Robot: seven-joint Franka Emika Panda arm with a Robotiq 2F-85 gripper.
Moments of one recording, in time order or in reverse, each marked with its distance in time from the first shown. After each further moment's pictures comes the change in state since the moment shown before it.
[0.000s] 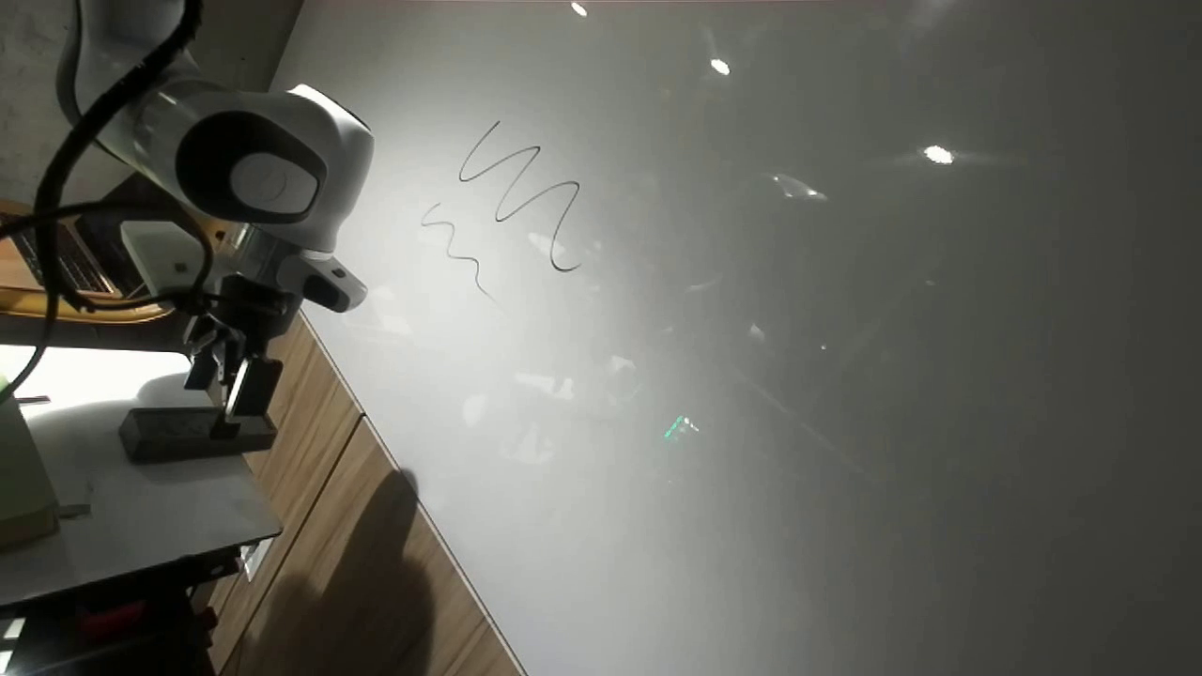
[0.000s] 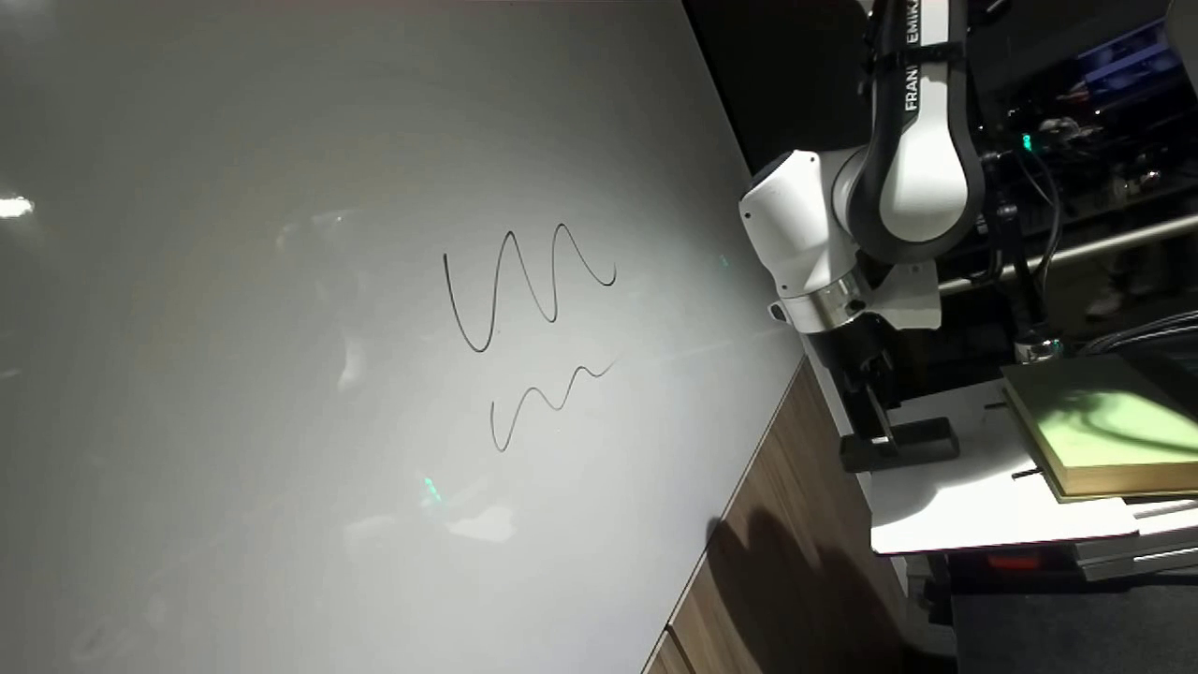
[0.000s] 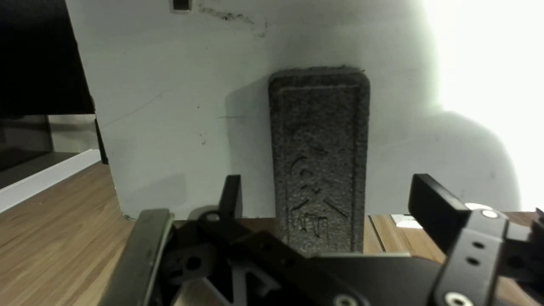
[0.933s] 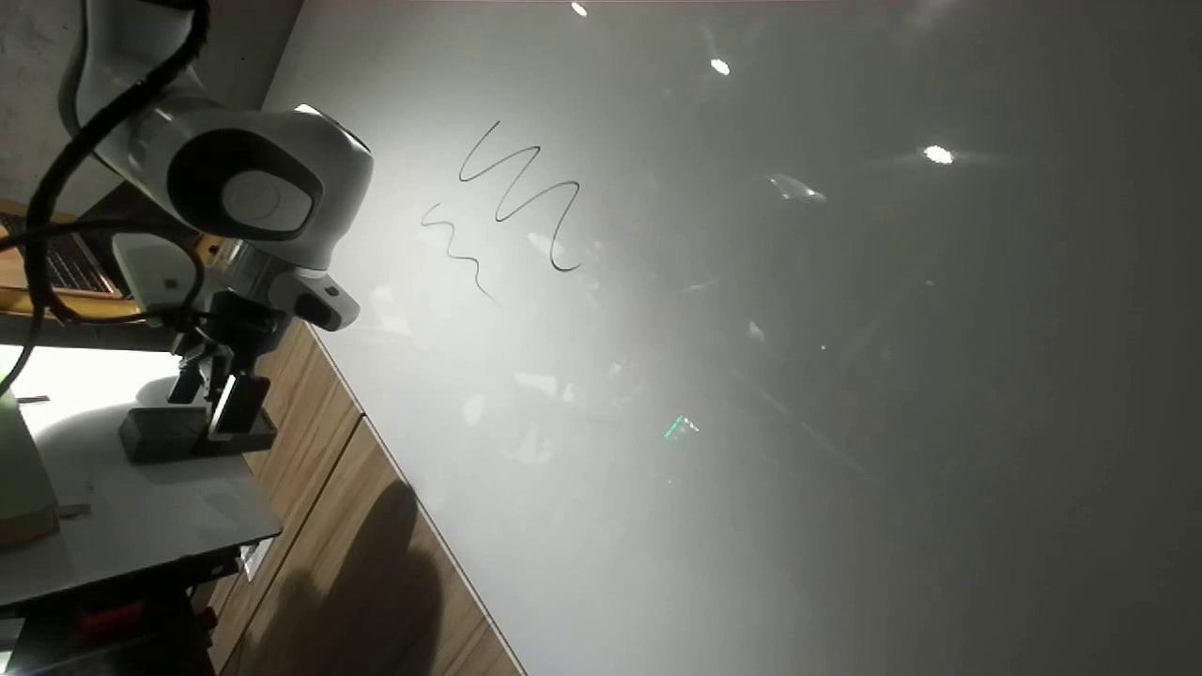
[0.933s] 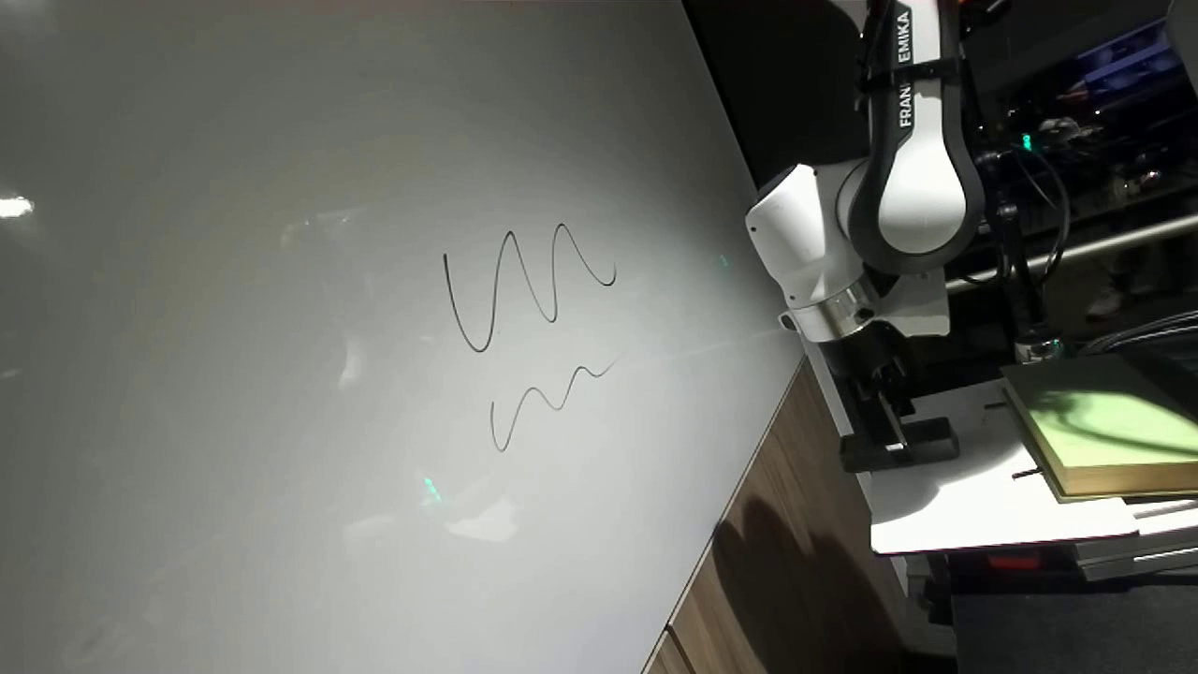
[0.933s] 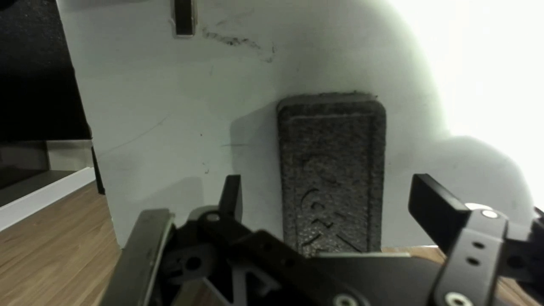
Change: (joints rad) arm -0.003 0.042 -0.013 0.000 0.026 0.001 -0.029
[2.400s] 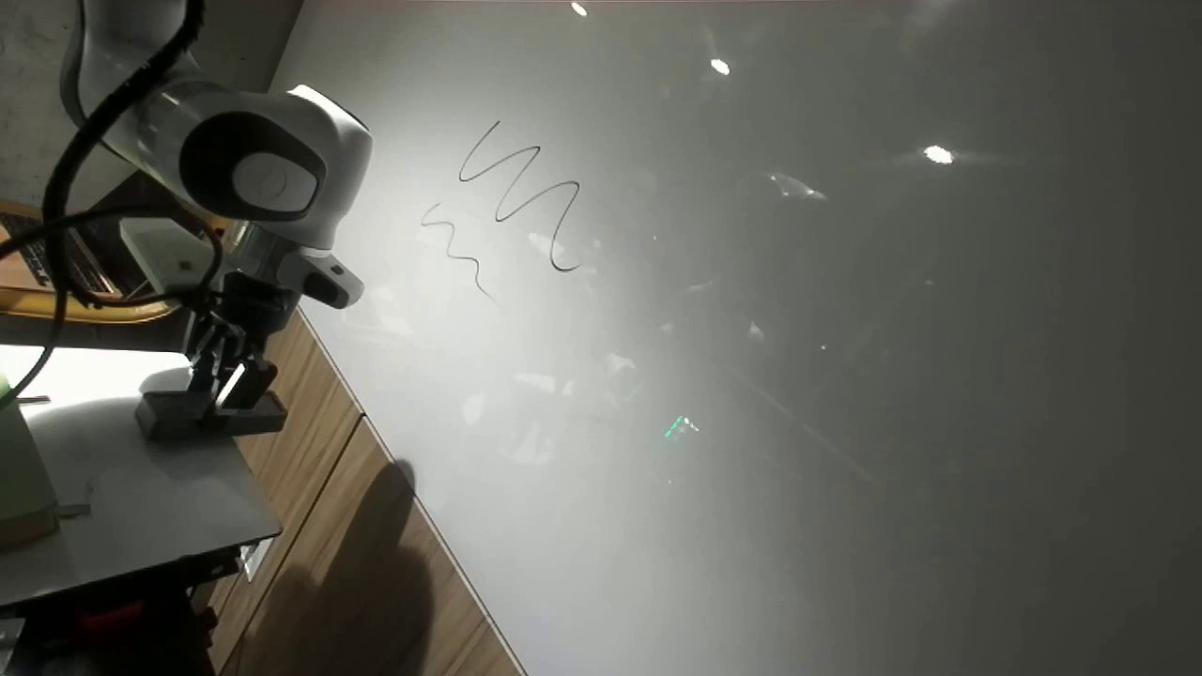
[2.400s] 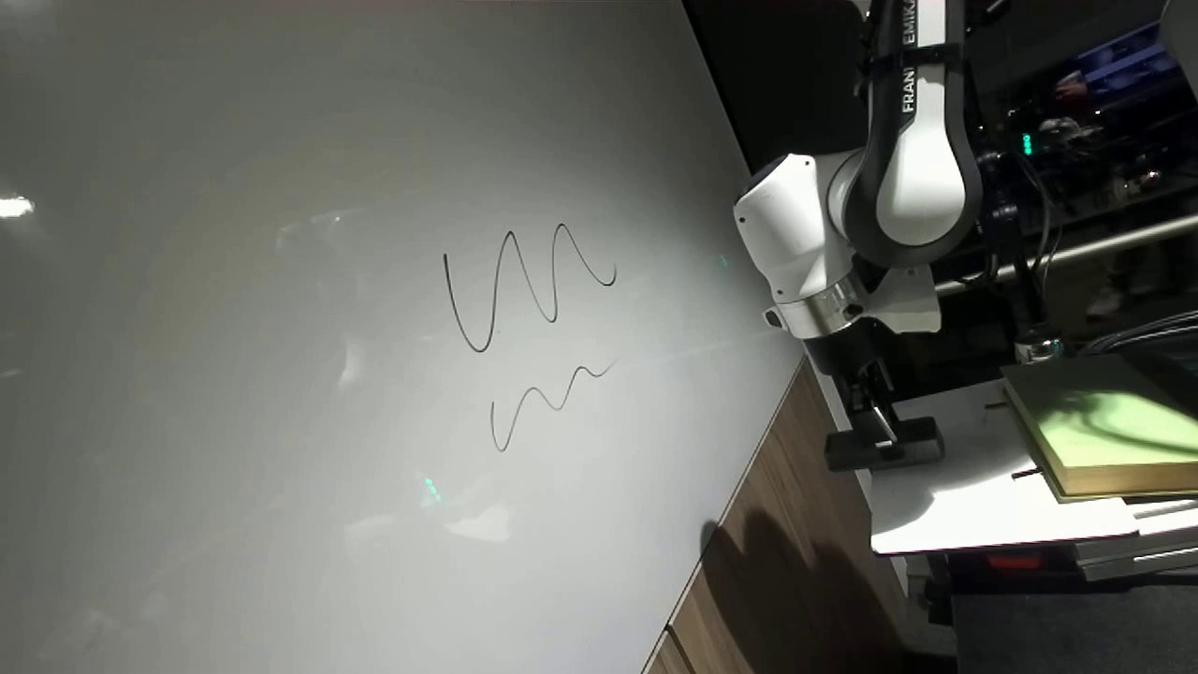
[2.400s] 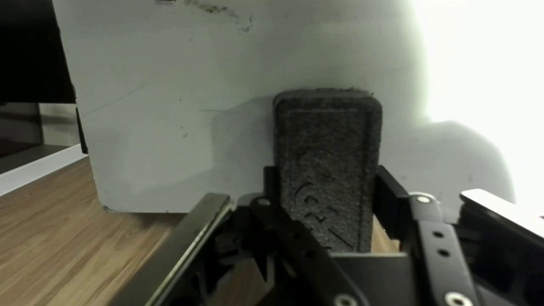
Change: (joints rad) arm 0.040 -0.032 0.010 0.015 -0.008 -0.012 0.004
